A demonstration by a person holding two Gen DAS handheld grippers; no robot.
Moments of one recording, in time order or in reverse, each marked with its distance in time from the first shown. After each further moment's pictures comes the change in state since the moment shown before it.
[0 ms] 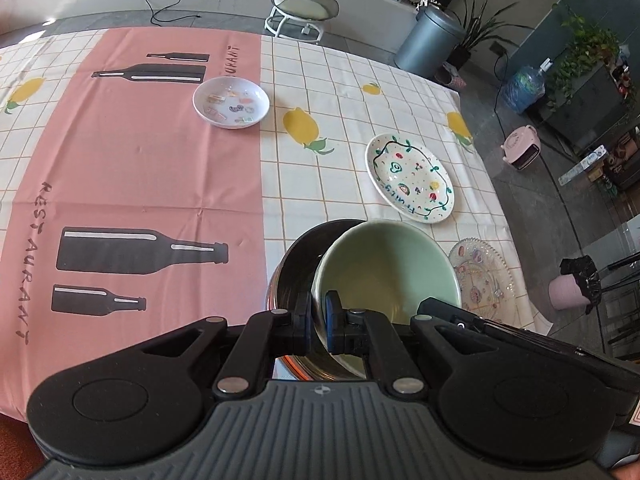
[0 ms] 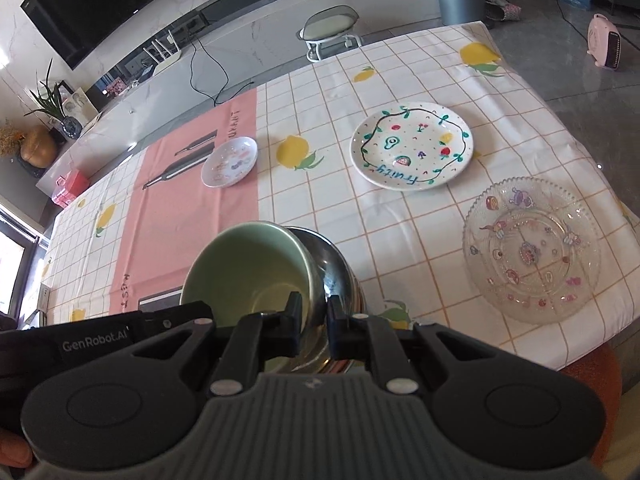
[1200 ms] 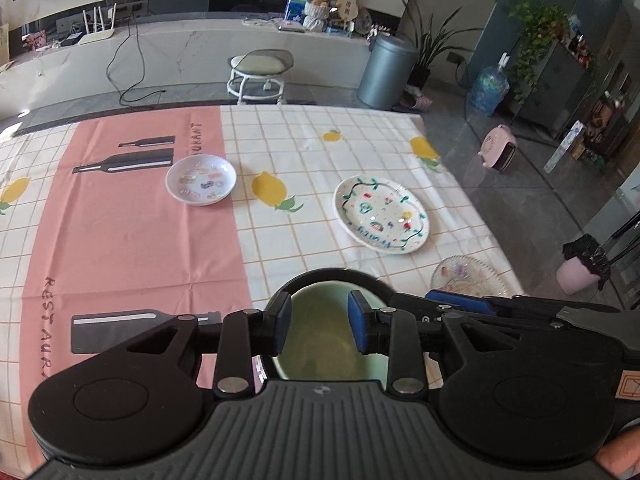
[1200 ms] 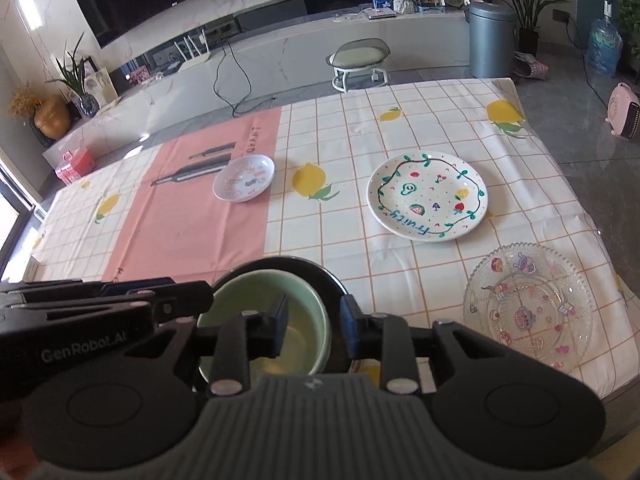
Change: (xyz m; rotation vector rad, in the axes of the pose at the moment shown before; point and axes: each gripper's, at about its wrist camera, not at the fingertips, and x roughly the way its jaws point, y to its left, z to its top) left arm -0.030 -0.032 0.002 0.195 -0.176 -0.023; right arm -0.006 0.014 0.009 -0.158 -0.099 -0.010
